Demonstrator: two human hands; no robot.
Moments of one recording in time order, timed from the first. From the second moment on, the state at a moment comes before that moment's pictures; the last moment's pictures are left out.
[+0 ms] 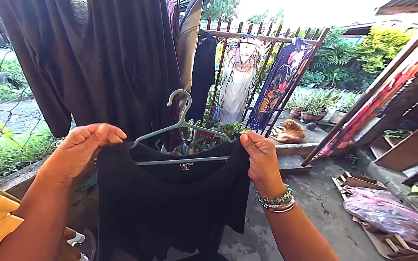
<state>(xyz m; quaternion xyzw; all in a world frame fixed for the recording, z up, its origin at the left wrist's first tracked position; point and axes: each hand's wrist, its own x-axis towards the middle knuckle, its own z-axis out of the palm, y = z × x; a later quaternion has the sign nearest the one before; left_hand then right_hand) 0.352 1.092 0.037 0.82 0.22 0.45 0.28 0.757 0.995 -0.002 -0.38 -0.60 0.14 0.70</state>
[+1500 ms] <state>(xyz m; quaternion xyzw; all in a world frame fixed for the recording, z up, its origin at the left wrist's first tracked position) 0.372 1.070 -0.004 0.84 0.23 0.49 -0.03 0.766 1.007 -0.006 -0.39 -0.75 -0.09 0.53</state>
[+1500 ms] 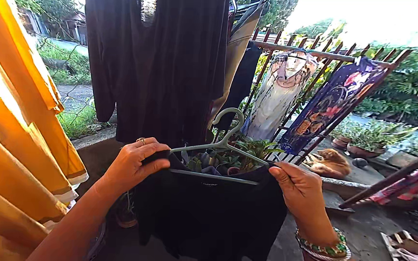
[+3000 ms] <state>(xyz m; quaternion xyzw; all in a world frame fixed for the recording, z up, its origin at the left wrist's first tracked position) 0.178 1.102 -0.082 0.42 0.51 0.72 0.18 0.417 1.121 0.433 -0.37 -0.68 -0.19 0.60</state>
